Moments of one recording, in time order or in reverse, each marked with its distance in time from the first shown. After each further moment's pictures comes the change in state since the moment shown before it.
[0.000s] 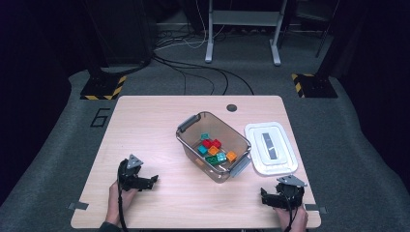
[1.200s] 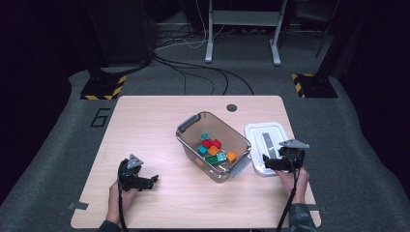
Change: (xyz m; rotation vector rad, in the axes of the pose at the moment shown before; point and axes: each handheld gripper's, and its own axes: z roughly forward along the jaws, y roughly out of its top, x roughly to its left) left arm 0.000 0.000 0.000 0.001 0.000 0.007; right arm -0.043 0.096 0.039 -0.091 0.034 -0.050
